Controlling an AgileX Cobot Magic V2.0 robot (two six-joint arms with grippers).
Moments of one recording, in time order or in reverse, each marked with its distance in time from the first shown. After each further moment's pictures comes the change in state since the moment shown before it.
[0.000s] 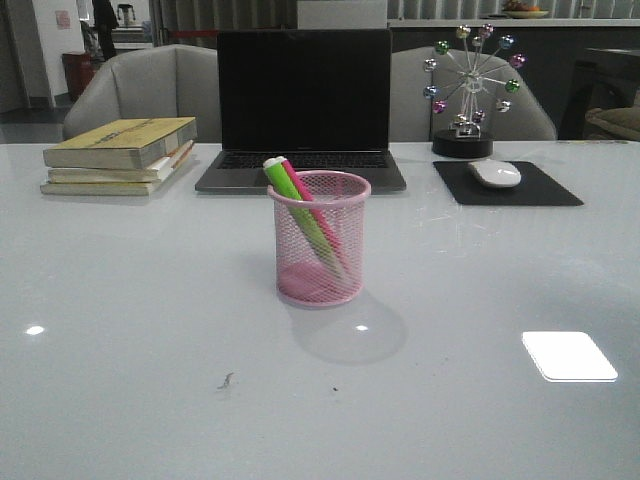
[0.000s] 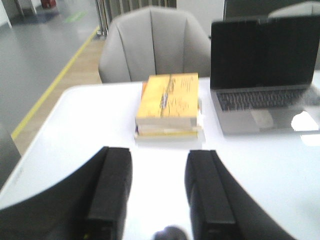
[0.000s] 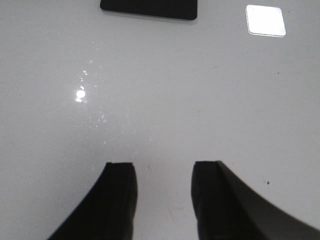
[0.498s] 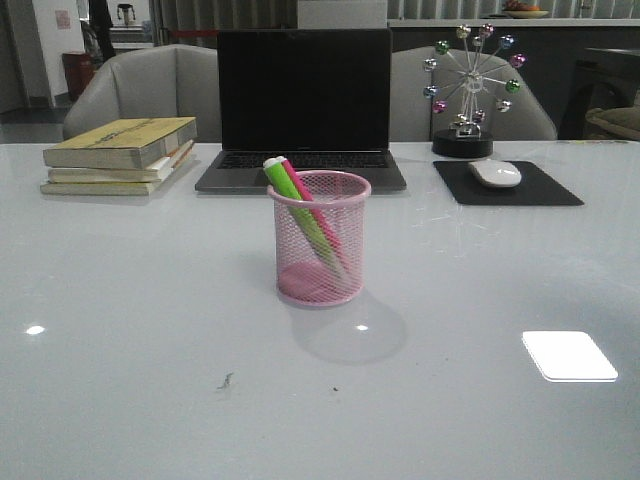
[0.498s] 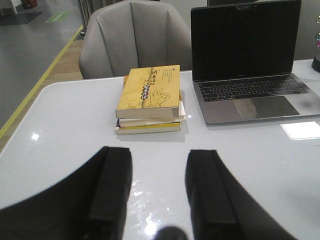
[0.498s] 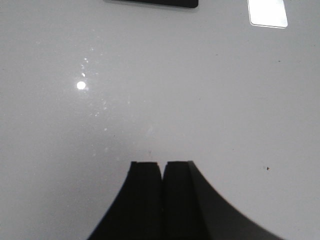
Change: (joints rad) left arm -0.092 -0.012 0.090 -0.002 -0.119 0.000; right arm 0.000 -0.024 0.000 0.000 0.060 0.000
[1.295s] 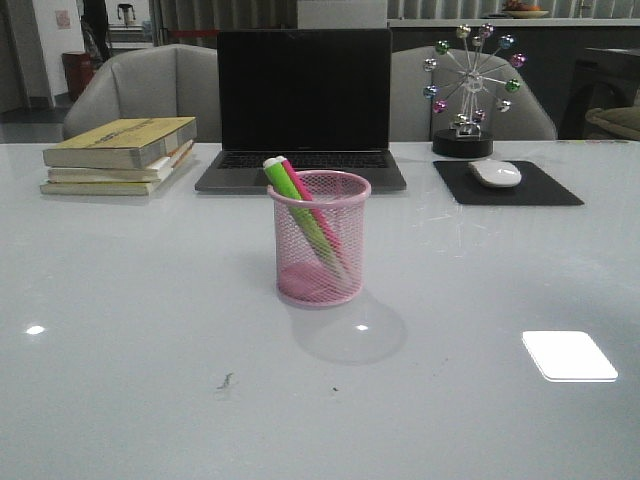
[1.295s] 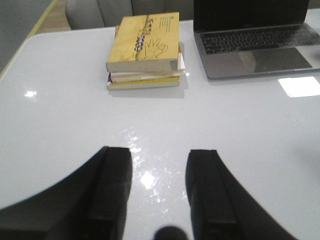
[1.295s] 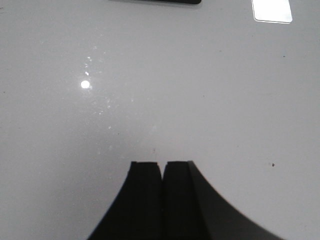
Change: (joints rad) left arm -0.002 0.189 0.000 0.000 -0.005 0.000; right arm 0.000 0.000 0.000 0.021 0.008 0.000
